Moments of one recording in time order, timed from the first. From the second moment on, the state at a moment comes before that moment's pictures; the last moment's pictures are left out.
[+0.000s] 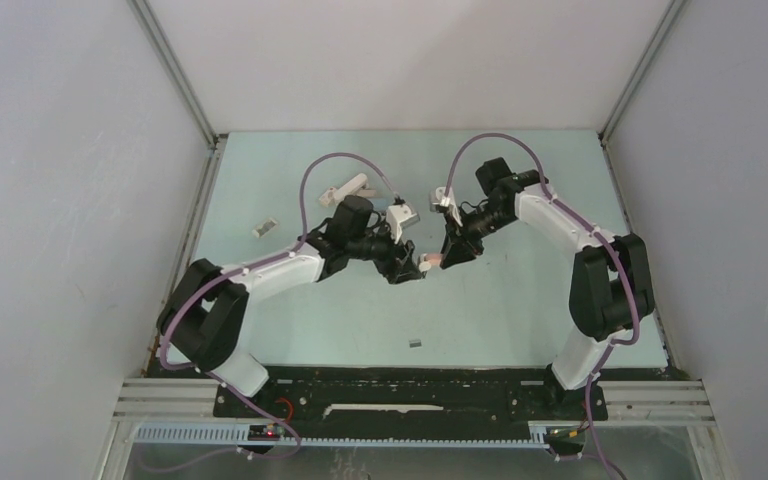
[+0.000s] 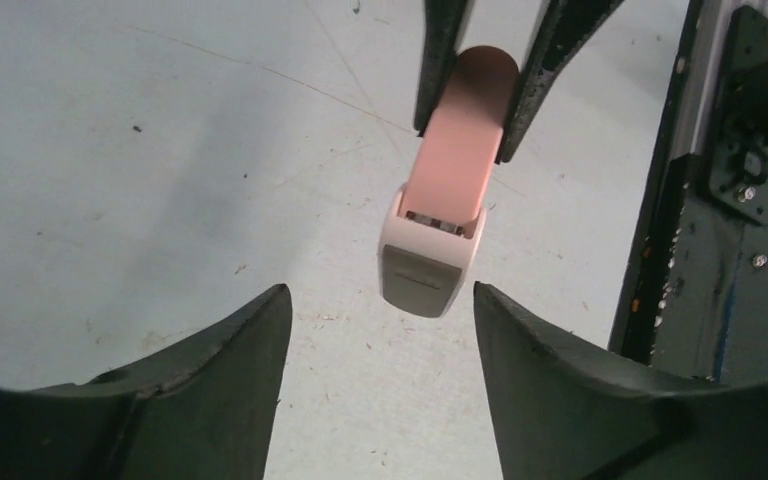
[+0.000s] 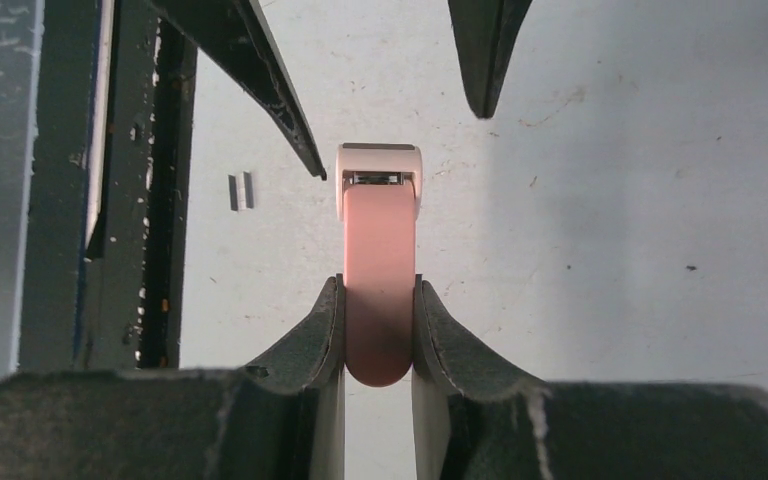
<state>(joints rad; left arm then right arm) -0.65 1.57 0.94 0.01 0.61 0.11 0.34 1.74 1.37 -0.98 -0.95 -1.05</state>
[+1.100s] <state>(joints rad) -0.42 0.95 0.61 0.04 0.24 -0.18 0.03 1.76 1.68 -1.09 -0.53 -0.76</state>
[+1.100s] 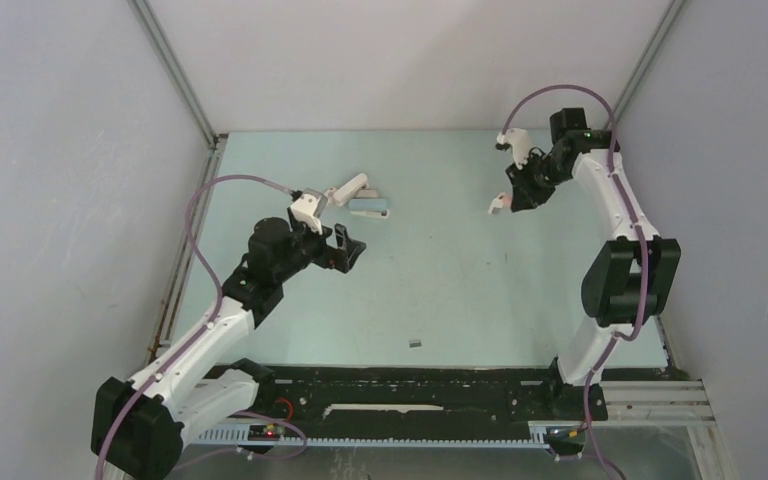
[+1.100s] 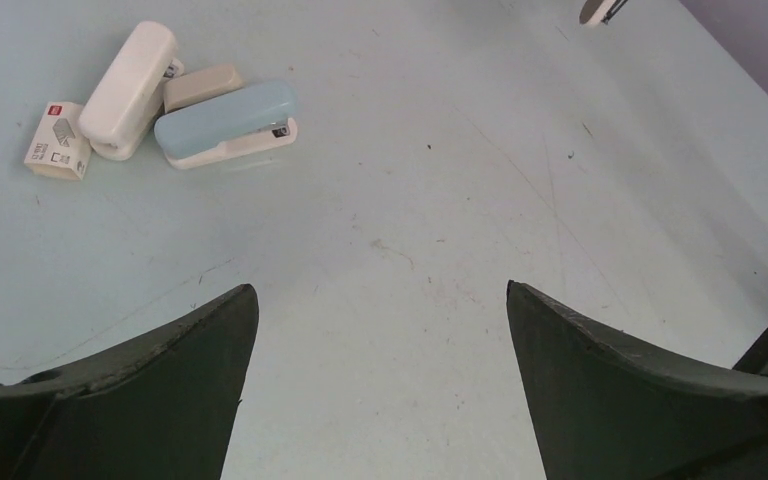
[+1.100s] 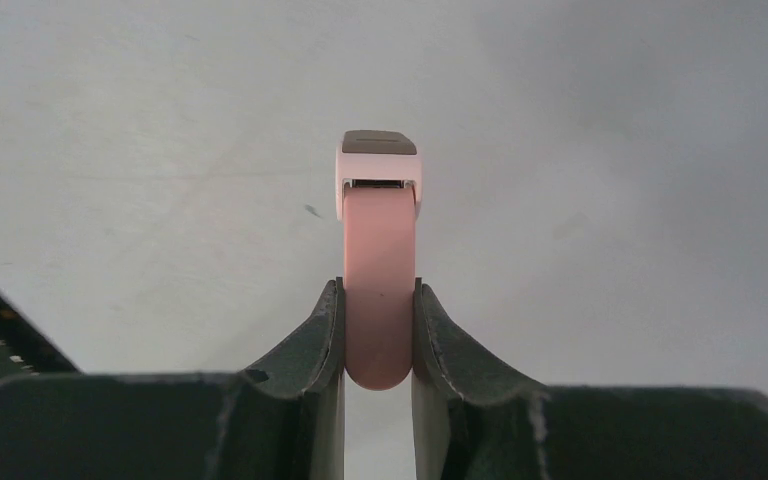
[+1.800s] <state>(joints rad) -0.42 0.89 0.58 0.02 0.18 -0.18 -0.12 2.09 1.93 -1.16 -0.07 -0.75</state>
